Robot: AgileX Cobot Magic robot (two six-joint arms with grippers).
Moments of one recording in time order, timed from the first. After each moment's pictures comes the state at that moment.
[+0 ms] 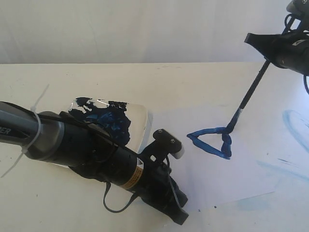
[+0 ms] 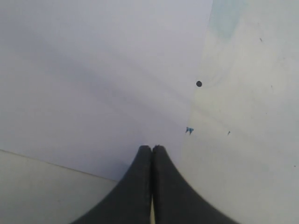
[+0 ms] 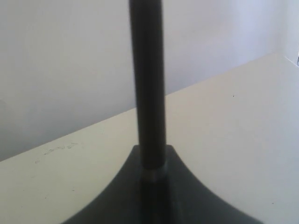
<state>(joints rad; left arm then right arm) -0.85 1.94 -0.96 1.63 -0.46 -1.60 0.21 1.71 -1.04 0.48 -0.26 -0.12</state>
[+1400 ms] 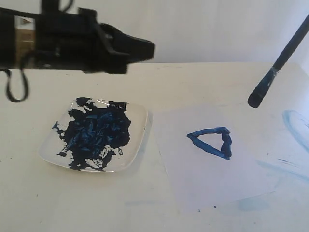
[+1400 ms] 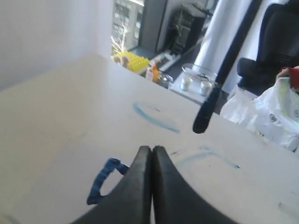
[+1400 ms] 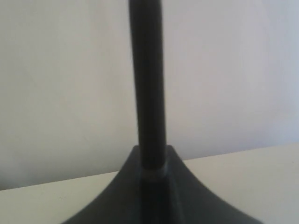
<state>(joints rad) -0.56 1.26 -0.98 1.66 -0.58 -1.72 0.21 0.92 -1.03 0.44 0.30 -0.12</state>
